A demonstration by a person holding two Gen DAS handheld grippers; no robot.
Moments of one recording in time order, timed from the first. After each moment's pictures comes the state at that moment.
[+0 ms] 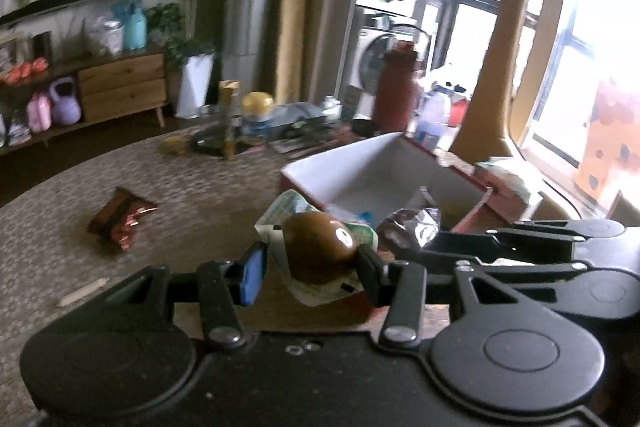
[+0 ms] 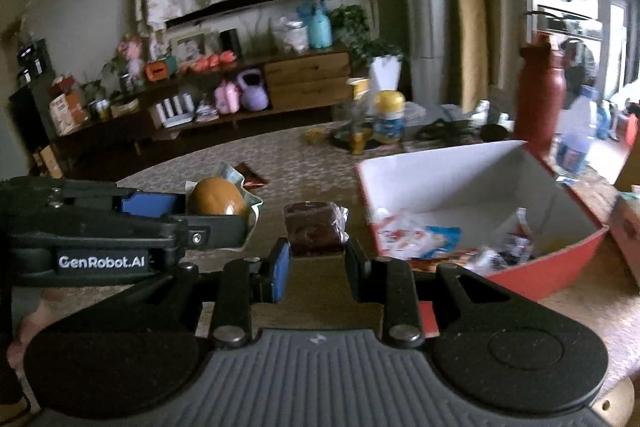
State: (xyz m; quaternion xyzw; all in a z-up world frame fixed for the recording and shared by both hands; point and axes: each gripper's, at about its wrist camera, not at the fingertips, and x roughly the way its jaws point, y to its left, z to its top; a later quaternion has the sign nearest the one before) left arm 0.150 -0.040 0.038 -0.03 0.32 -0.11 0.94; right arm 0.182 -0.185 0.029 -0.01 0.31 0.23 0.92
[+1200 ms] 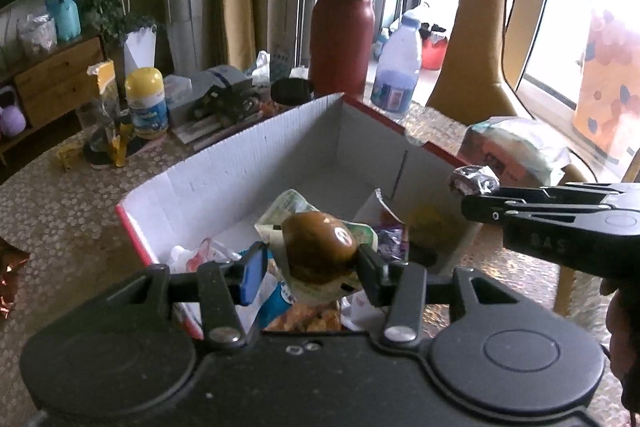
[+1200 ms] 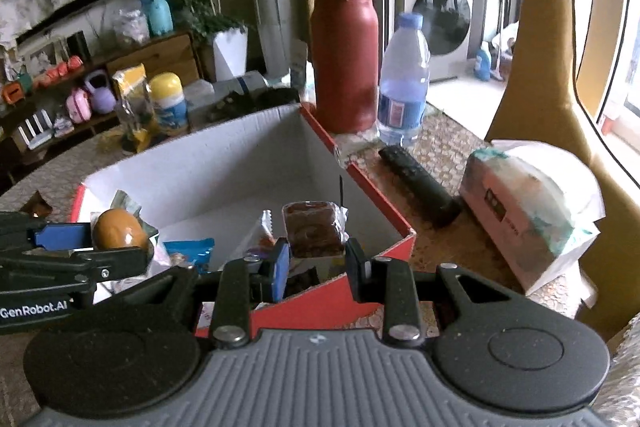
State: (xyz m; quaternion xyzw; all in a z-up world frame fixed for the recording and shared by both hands) left arm 0.306 -0.181 -0.029 0.03 0.38 -0.14 0.91; right arm 0.326 -0.338 -0.032 0.01 0.37 0.04 0.93
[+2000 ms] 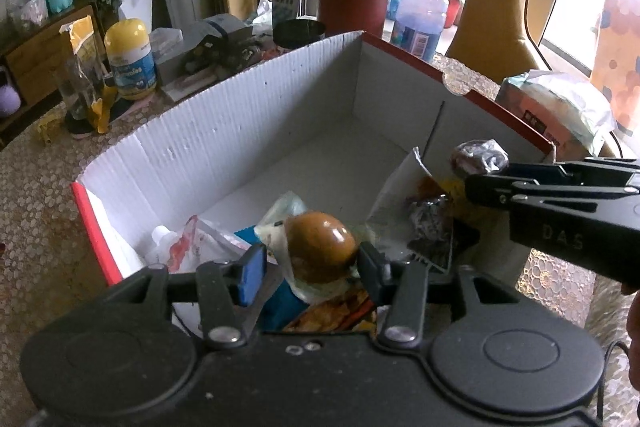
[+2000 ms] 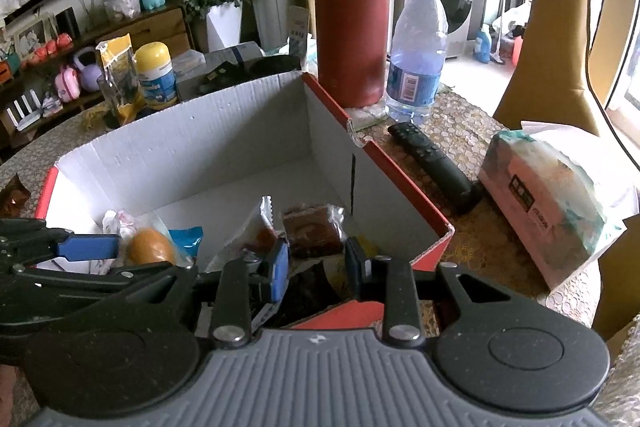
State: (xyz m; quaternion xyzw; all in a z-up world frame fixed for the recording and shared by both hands) left arm 0.339 -0.189 -0.071 0.05 0.44 -0.13 0.89; right arm 0.356 -0.322 -0.058 0.00 0.39 0.03 0.92
